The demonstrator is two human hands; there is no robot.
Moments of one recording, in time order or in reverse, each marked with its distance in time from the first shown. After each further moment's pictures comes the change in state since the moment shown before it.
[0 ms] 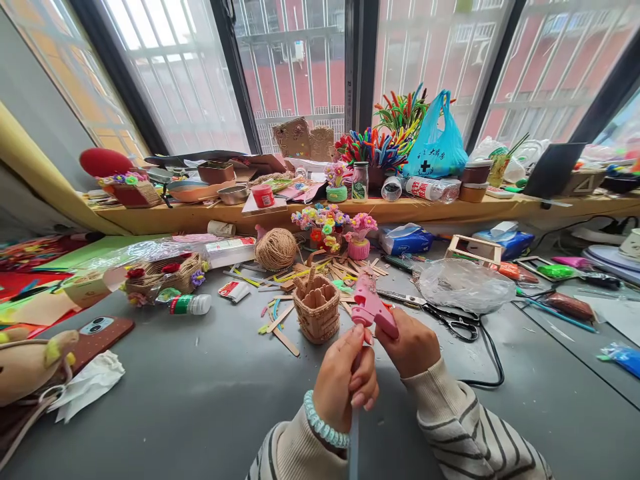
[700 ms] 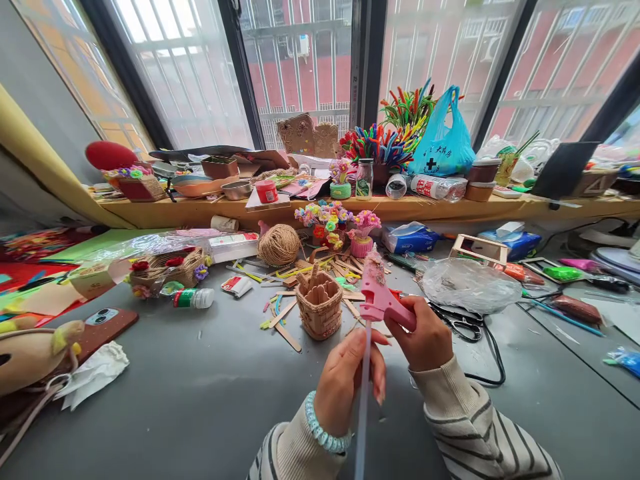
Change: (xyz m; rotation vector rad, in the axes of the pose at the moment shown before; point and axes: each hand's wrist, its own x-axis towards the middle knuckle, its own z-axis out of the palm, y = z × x) left_hand -0.005 -0.005 -0.005 0.070 0.012 0.076; right_hand 0.006 0.010 -0.007 0.299 0.035 0.155
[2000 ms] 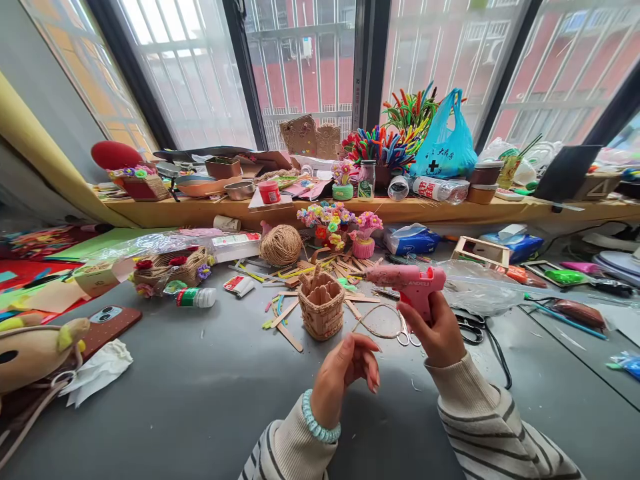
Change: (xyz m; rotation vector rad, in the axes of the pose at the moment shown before) left_hand 0.008 -0.021 -0.033 0.024 -0.085 0.065; right_hand 0.019 -0.009 -0.015 0.711 -0.183 0.668
